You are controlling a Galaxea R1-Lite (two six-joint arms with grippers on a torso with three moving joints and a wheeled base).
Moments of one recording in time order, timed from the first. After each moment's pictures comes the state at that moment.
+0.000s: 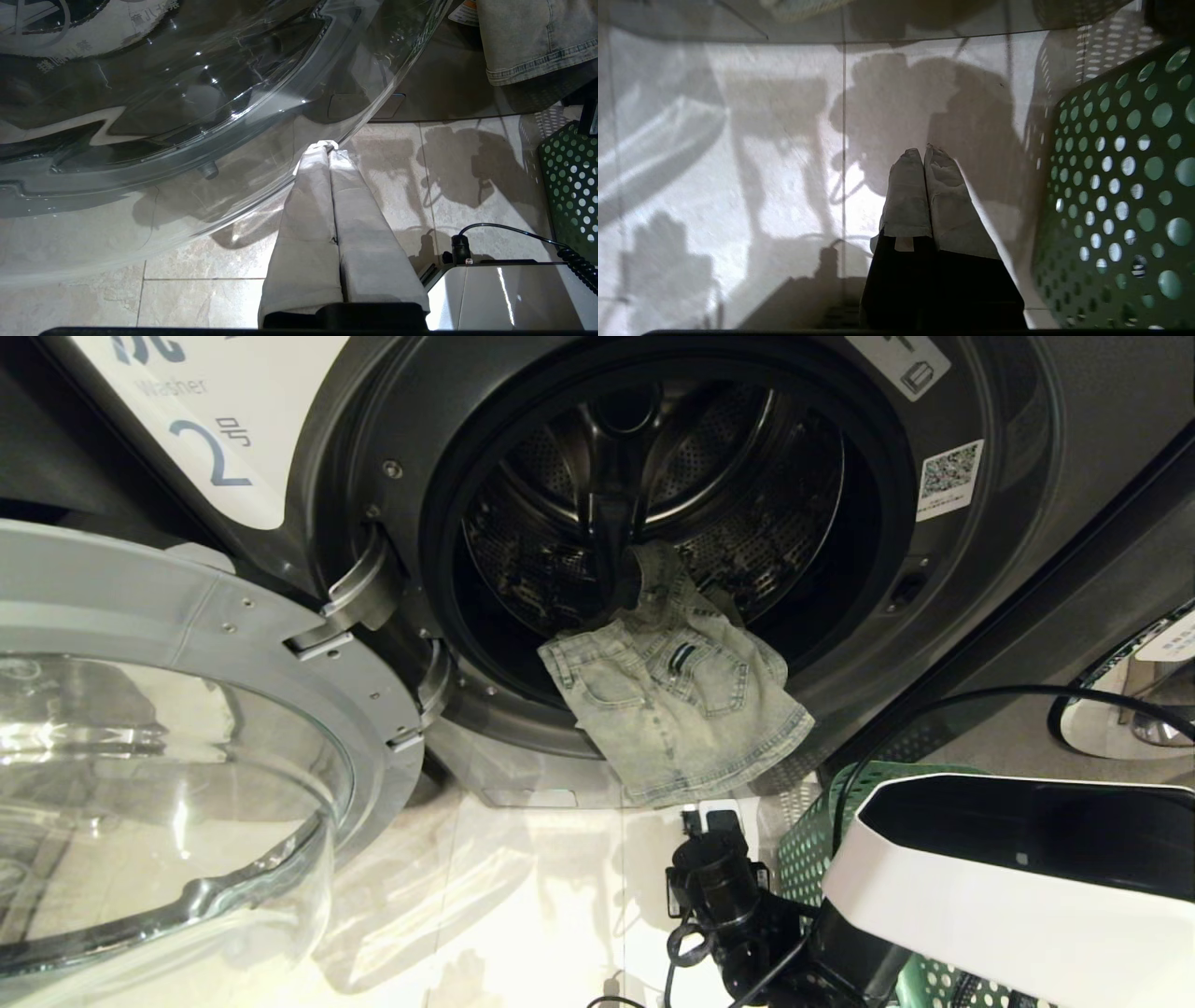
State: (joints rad) left arm -0.01 0.00 0.00 0.00 0.00 0.00; right arm 0.74 2.36 -0.85 -0.98 -0.66 0.38
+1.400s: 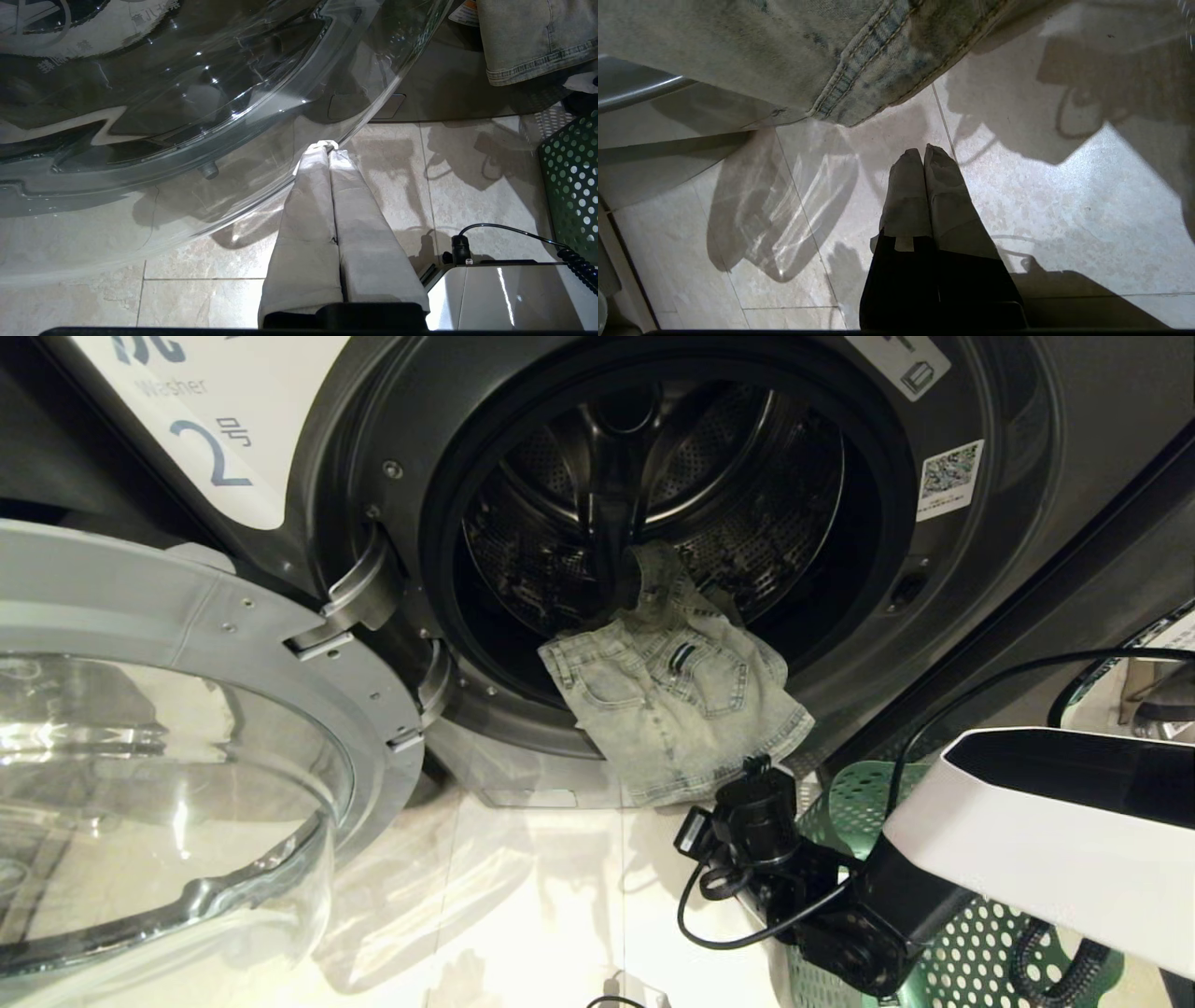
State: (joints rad) left arm -0.01 0.00 0.00 0.00 0.00 0.00; right arm 0.64 2.26 -0.87 -0.95 -0.39 0.81
